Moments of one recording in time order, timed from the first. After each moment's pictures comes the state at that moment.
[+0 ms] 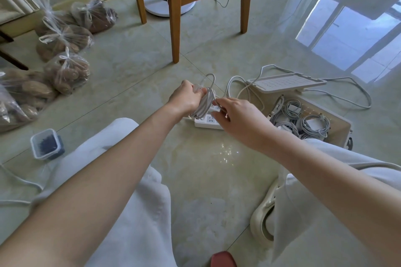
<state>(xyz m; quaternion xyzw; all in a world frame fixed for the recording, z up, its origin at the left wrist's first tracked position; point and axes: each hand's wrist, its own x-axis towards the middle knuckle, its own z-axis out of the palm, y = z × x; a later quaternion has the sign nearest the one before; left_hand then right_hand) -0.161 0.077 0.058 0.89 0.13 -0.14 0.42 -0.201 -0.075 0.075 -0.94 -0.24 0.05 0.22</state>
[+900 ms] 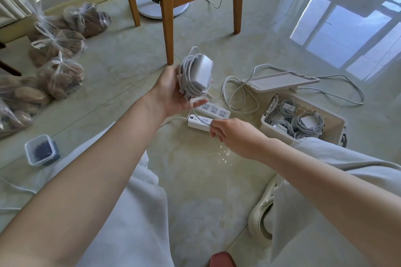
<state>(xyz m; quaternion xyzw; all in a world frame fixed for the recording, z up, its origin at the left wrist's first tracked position) -0.158 0.081 0.096 0.50 0.18 -0.26 0.80 -0.211 -0.090 0.051 -0.93 -0.23 0.20 0.18</state>
